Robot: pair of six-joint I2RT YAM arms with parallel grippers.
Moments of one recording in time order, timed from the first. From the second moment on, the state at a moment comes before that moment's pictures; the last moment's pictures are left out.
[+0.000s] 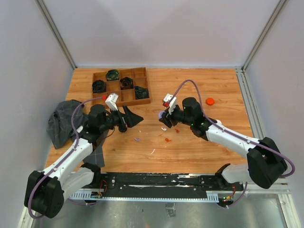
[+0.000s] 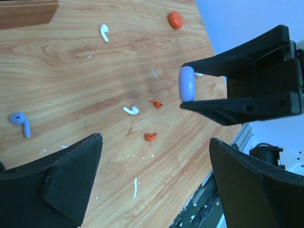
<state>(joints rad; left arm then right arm) -0.33 0.94 0.49 0.16 0.48 -0.64 0.65 1.33 0.76 0.15 -0.29 -0.22</state>
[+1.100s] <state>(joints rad) -0.45 1.10 0.54 0.25 0.54 -0.76 0.84 1.36 0.82 0.17 -0.47 -0.64</state>
